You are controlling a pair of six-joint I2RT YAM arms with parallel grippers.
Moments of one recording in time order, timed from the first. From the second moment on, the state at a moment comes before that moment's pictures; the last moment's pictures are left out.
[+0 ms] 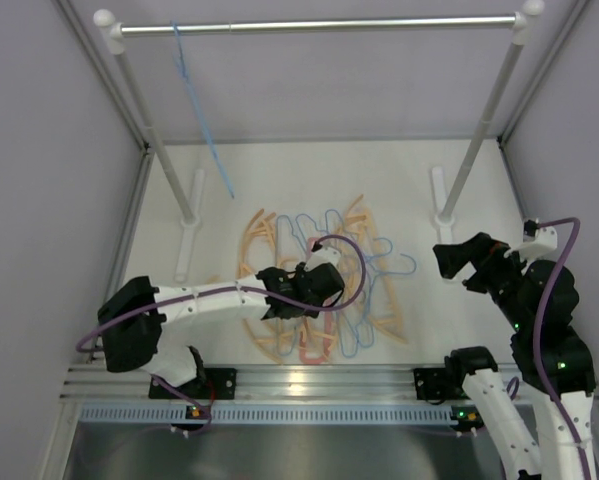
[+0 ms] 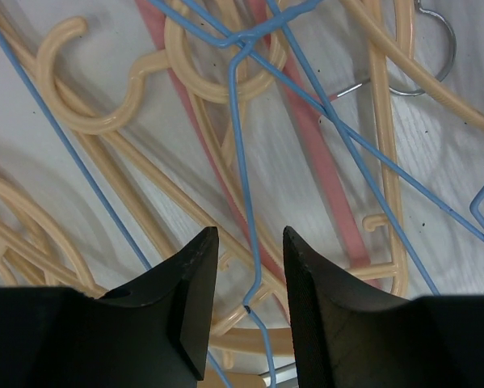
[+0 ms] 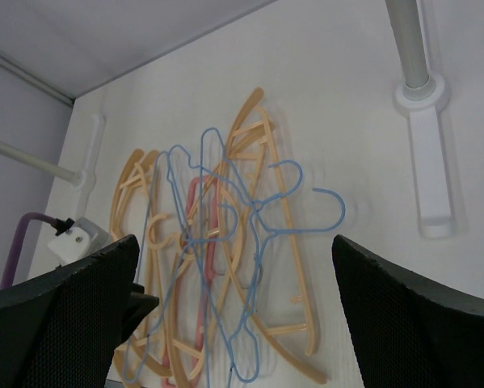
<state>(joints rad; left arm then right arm) -1.16 1.48 1.00 -0.59 -0.46 -0.57 0.12 0.40 0.93 -0.79 -0.09 0.52</state>
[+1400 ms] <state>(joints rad) -1.07 1.65 0.99 -0.44 -0.32 -0.49 0.12 0.38 0.89 -0.80 -0.09 0.51</state>
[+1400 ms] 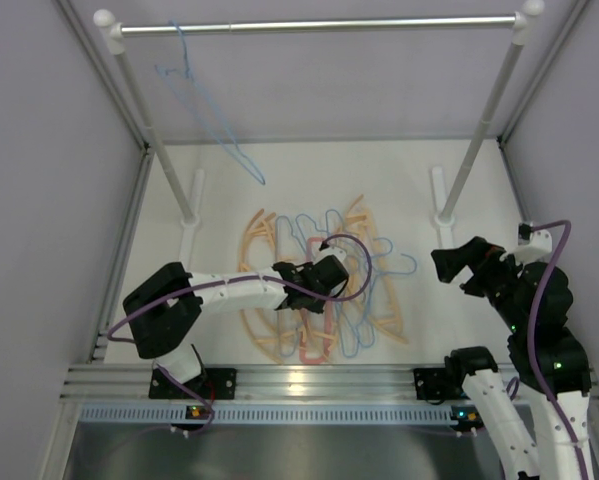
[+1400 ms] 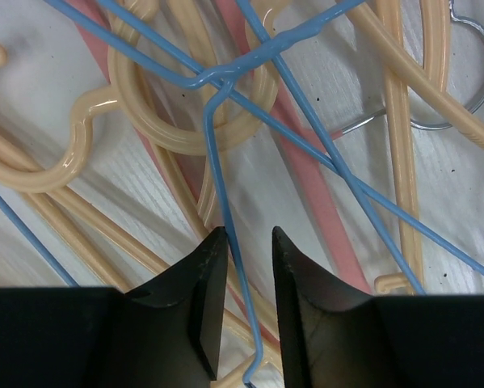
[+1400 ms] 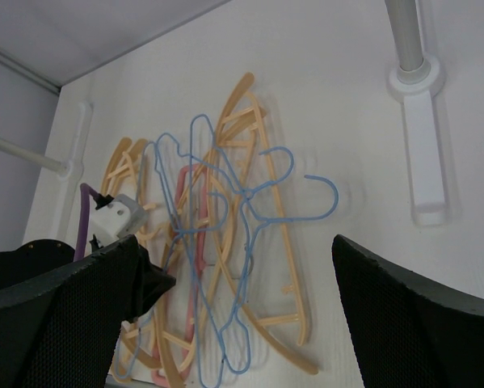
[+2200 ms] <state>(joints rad) -1.07 1.51 0.97 -0.46 -0.30 -0.50 0.12 0.38 0.89 -0.80 -0.09 0.50</state>
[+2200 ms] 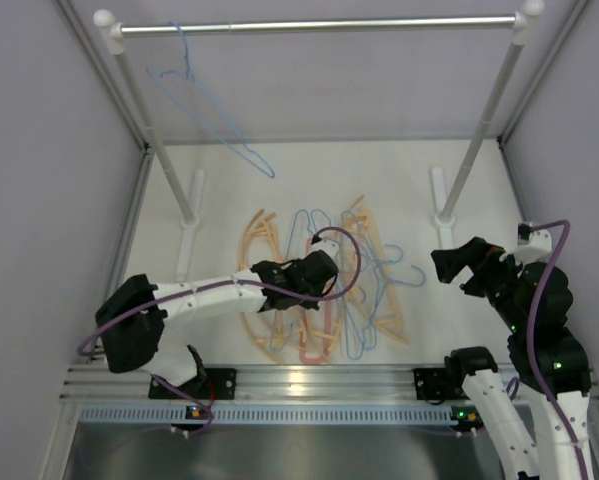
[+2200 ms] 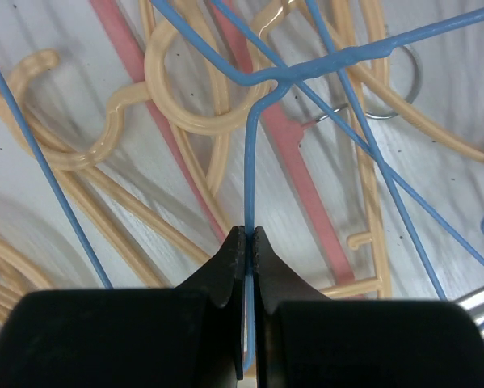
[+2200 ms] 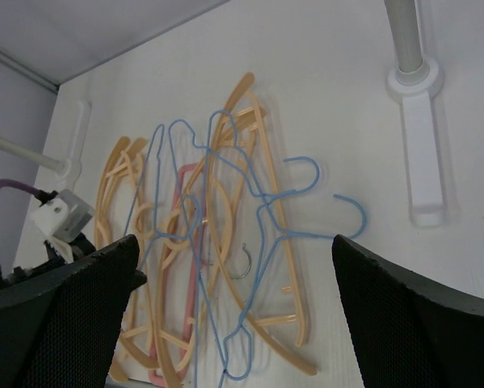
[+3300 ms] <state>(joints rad) -0.97 1.29 1.48 -0.19 -0.32 -0.85 0.12 0.48 0.96 -0.80 -0.13 0.50</state>
